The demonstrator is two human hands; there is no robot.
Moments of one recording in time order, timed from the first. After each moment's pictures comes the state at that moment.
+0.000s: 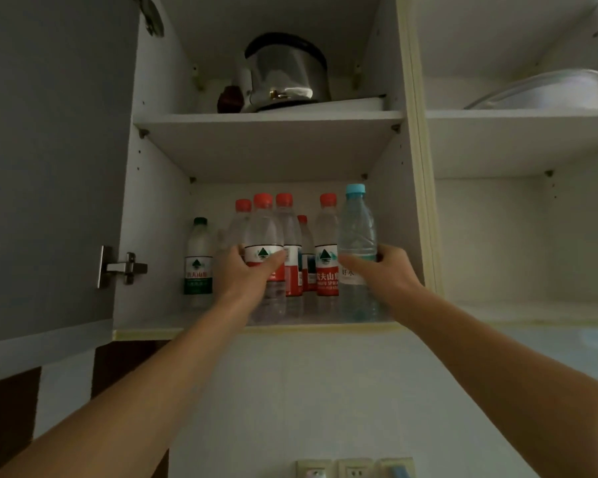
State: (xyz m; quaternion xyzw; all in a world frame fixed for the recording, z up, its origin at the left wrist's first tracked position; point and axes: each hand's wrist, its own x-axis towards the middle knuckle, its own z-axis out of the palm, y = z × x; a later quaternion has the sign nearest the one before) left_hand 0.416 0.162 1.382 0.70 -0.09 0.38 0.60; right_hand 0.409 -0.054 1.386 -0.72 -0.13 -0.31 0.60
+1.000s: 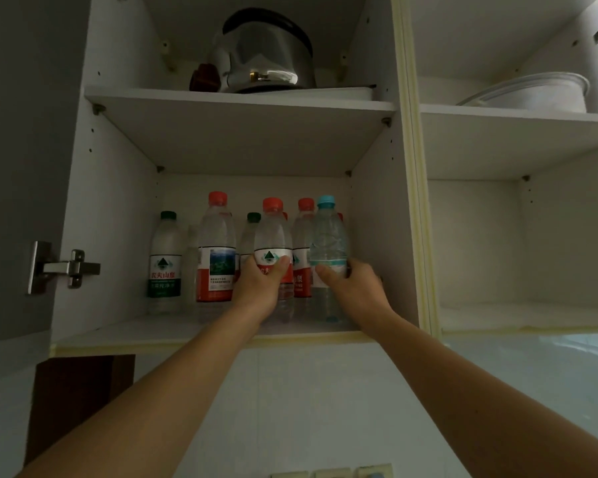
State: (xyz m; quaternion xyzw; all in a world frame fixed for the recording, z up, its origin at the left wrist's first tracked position) left_hand 0.479 0.121 1.379 0.73 -0.13 0.32 0.59; right_hand 0.462 -0.044 1.372 -0.77 -0.11 -0.35 0.53
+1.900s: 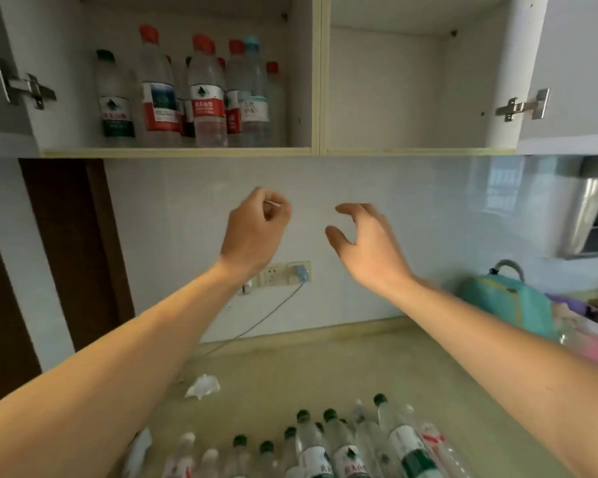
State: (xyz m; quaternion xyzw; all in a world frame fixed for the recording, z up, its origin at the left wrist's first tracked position) left_hand 0.239 0.039 1.214 0.79 -0.21 0.31 0.49; right_hand 0.202 -0.142 1.192 -0.87 -0.07 -0.37 0.32
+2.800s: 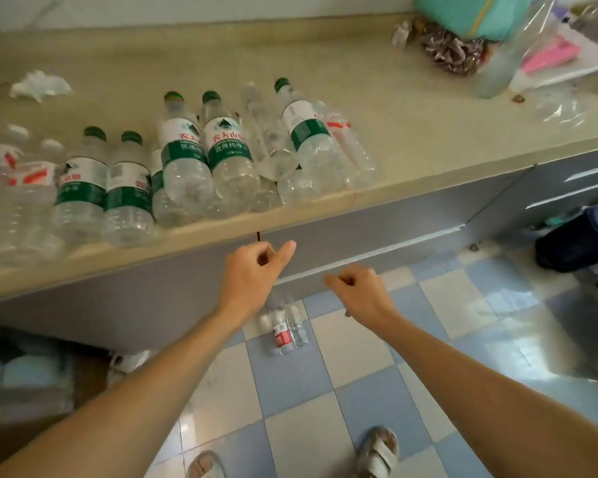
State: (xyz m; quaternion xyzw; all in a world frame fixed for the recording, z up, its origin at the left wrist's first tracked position) left_hand 0.028 -0.091 0.697 0.83 -0.12 -0.07 0.54; right_hand -0.047 -0.282 0.686 -0.86 0.27 0.09 0.44
